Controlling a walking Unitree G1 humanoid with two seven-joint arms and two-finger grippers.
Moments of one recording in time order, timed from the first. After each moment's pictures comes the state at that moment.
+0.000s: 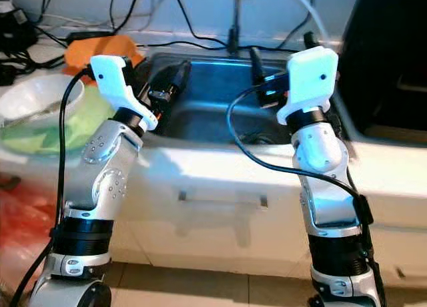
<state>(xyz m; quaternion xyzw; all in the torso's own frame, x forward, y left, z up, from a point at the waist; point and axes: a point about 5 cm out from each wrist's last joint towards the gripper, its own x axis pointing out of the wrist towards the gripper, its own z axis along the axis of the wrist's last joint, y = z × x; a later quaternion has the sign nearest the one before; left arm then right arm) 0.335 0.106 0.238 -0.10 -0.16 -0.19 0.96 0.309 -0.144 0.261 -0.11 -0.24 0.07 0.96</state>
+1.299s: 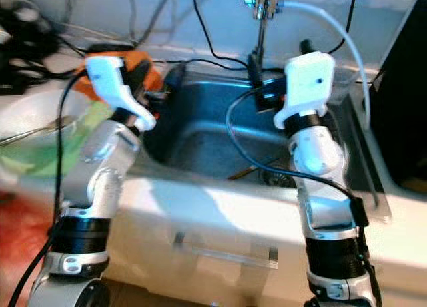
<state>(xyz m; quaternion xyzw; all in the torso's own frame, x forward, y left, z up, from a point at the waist) 0.337 0.111 0.232 -0.12 -0.14 -0.19 0.96 0.309 -0.141 0.254 -0.10 -0.23 0.08 0.97</state>
